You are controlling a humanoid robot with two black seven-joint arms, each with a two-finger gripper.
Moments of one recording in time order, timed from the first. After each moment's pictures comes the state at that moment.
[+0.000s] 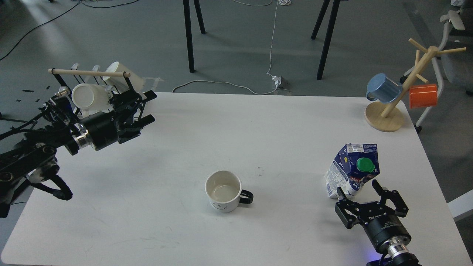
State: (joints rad) left arm -0.64 0.63 -0.47 -0.91 0.73 -0.49 -0.49; right arm -0.07 -0.56 0.60 1.45 0.69 0.49 0.49
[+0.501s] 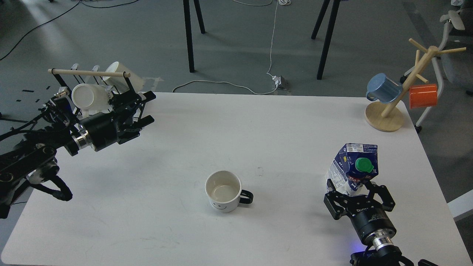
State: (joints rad) left arm -0.63 0.63 -0.47 -0.90 0.73 -0.49 -0.49; right arm -0.04 -0.47 0.63 1.41 0.70 0.49 0.49
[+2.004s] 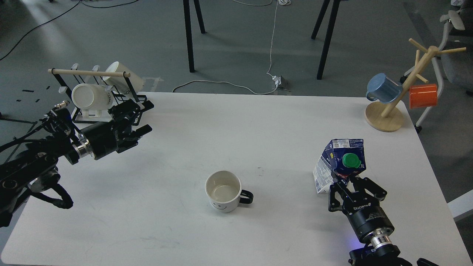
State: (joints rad) left arm -0.60 0.61 -0.47 -0.86 0.73 -0.49 -0.49; right arm -0.06 -0.46 0.65 1.45 0.57 0.49 0.49
